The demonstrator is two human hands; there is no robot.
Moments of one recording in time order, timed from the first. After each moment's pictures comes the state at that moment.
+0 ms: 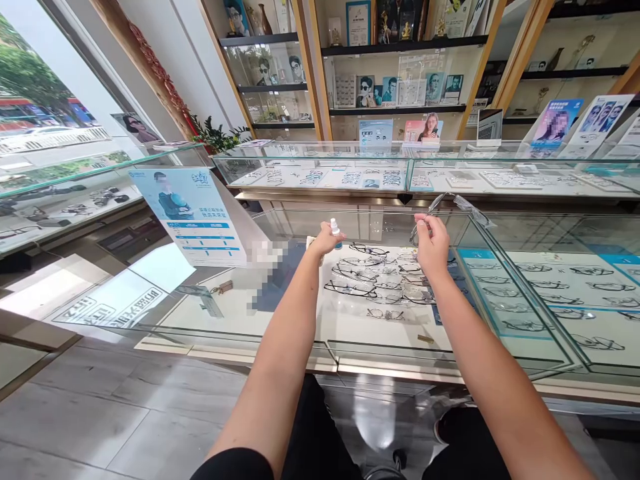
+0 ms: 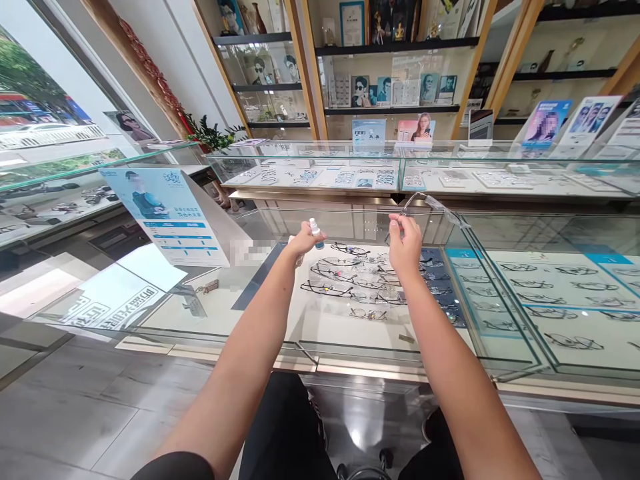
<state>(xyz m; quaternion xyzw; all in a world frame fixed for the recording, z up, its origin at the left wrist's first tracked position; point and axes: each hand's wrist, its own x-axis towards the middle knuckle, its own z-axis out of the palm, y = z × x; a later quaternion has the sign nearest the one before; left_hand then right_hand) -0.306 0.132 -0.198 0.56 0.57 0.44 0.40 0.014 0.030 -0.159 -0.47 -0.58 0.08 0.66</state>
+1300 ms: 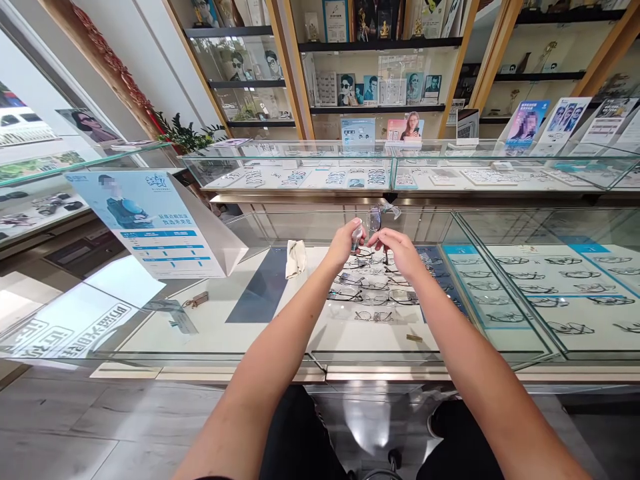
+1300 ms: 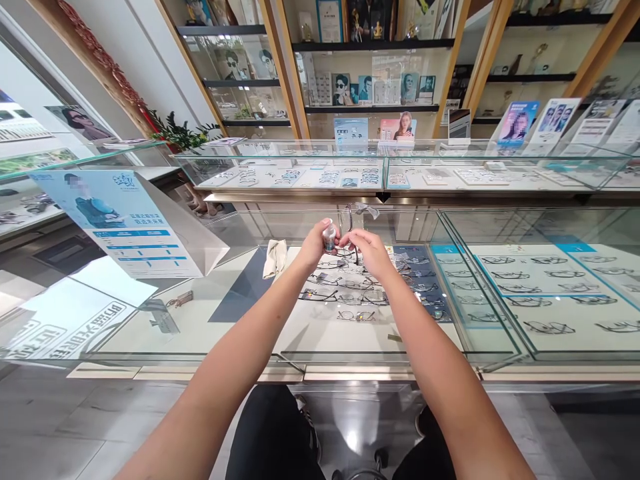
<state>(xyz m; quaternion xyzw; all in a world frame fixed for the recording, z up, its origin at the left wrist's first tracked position) -0.188 0.055 -0.136 0.57 0.40 0.48 0.53 -0.006 0.014 -0.141 -0.33 -0.65 0.42 0.54</state>
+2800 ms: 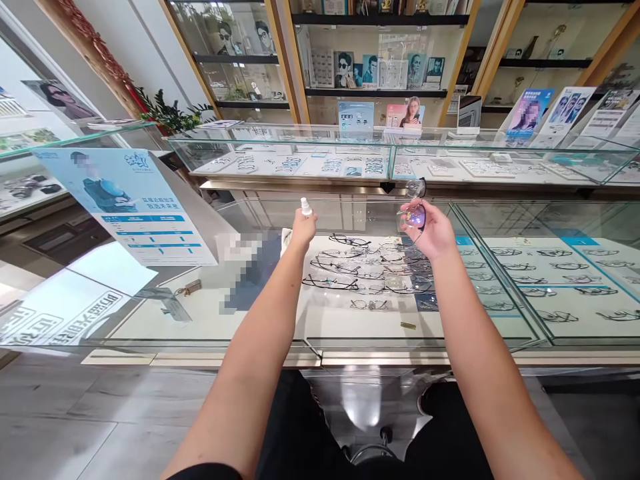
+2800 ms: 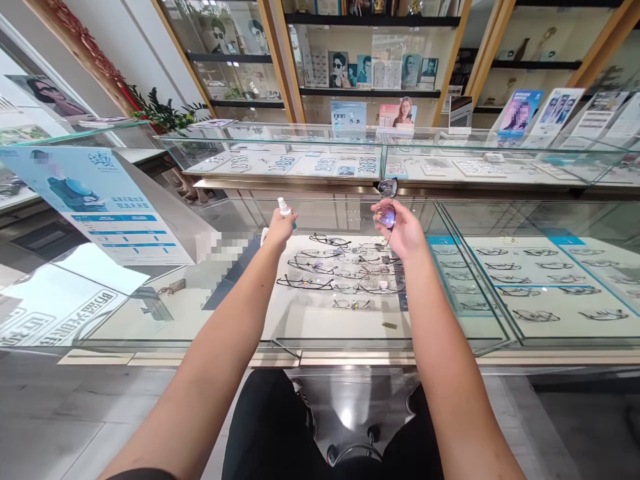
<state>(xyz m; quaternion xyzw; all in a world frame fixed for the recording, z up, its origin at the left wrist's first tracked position) -0.279 0.140 -0.186 0.46 0.61 0.57 0.32 0.065 0.038 -0.136 -0.29 -0.49 0.53 0.63</state>
